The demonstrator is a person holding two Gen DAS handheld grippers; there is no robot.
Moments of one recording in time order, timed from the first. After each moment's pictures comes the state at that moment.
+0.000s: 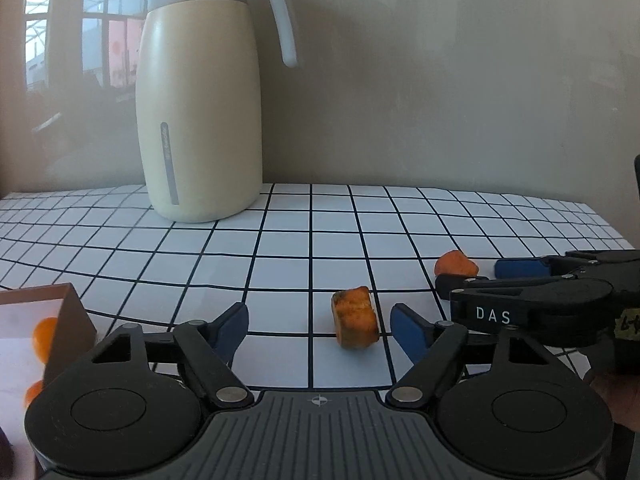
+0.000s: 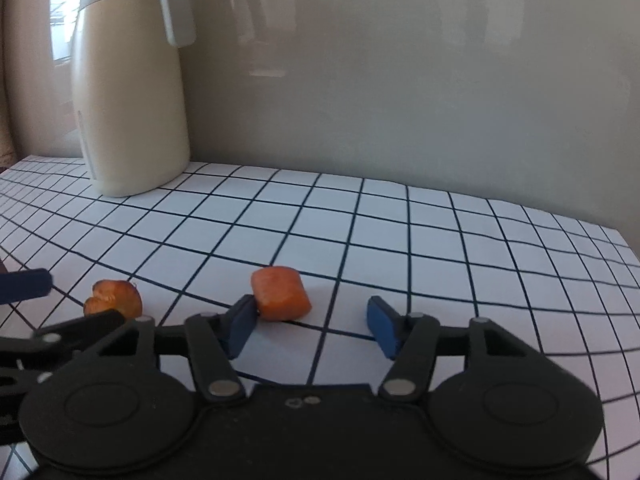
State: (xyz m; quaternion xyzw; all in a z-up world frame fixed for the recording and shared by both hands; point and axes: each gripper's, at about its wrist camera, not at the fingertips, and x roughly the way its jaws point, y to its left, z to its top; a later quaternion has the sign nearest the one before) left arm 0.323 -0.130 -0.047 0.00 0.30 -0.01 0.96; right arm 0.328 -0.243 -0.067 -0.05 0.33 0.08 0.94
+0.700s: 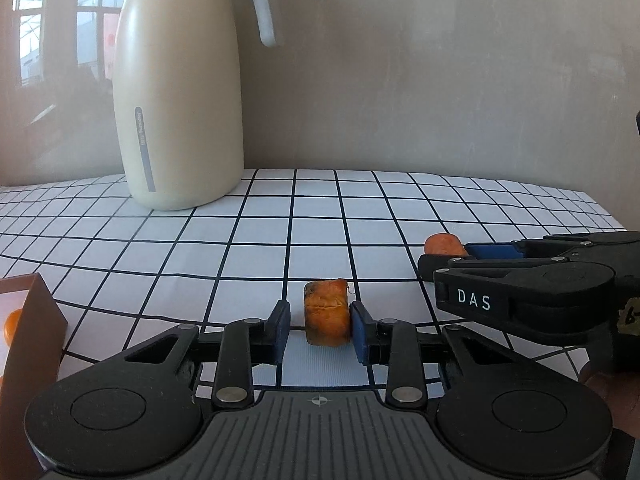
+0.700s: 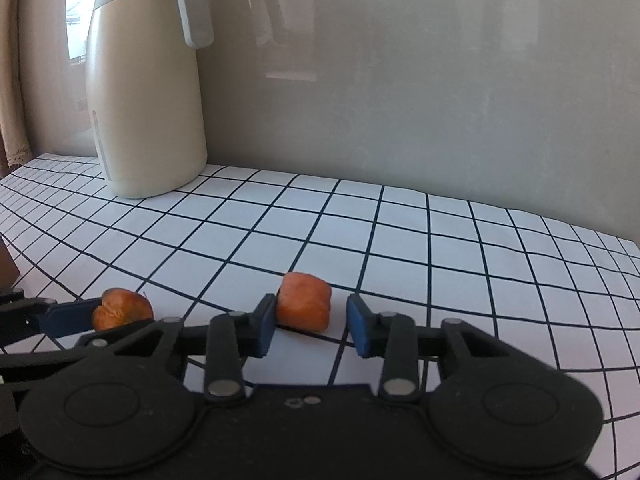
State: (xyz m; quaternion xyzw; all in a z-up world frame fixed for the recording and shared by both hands) left arm 0.332 -0.145 -0.055 0.00 0.31 -0.01 0.95; right arm 0.336 -0.239 -0.069 -0.04 0.32 0.10 0.94
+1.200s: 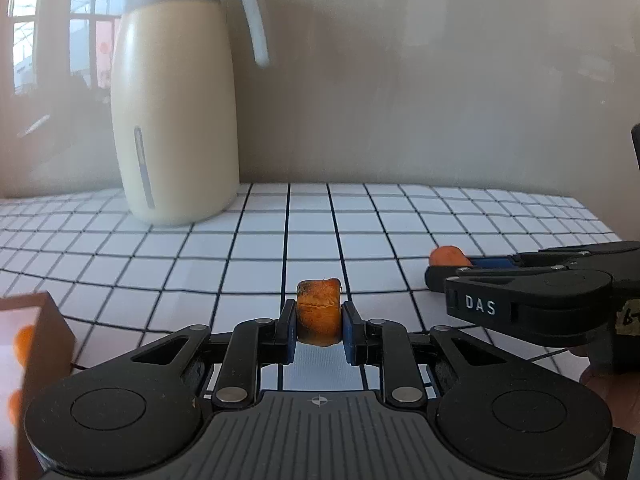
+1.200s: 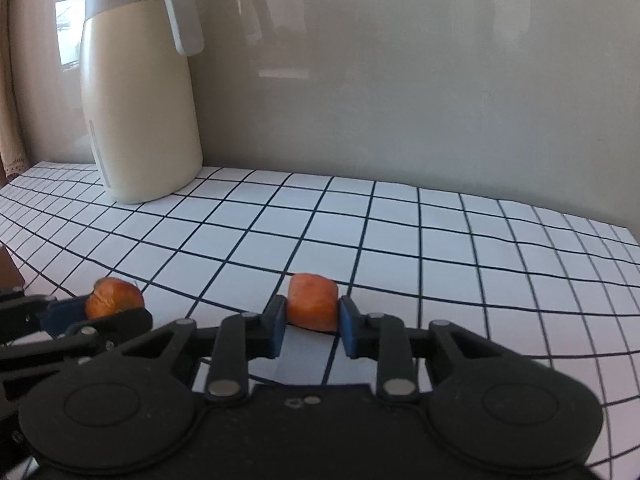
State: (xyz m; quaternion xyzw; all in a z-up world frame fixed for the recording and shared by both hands) left arm 0.324 -0.145 -0.040 0.01 0.30 -0.03 0.95; right arm 0.323 -0.245 -0.055 -0.03 0.33 0.09 0.94
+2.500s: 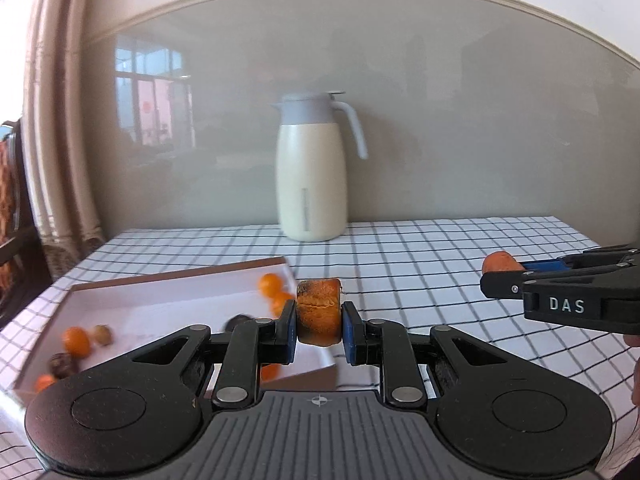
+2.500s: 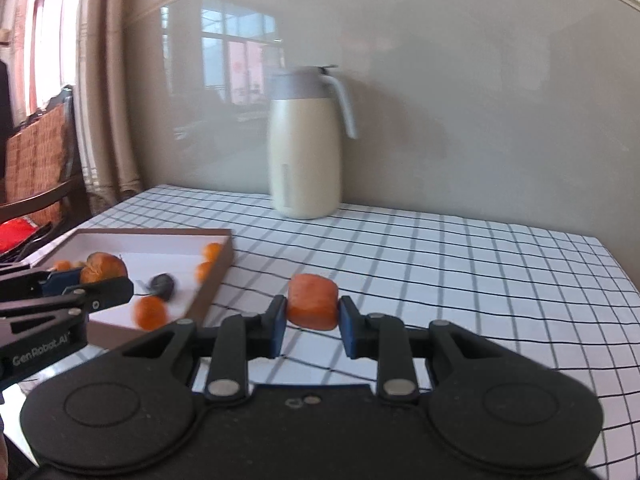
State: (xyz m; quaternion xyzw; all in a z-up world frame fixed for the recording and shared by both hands) left arm 0.077 -0.032 0.037 0.04 0.21 0.03 0.98; right arm 0.081 -0.144 0.038 -0.03 0.26 0.16 0.95
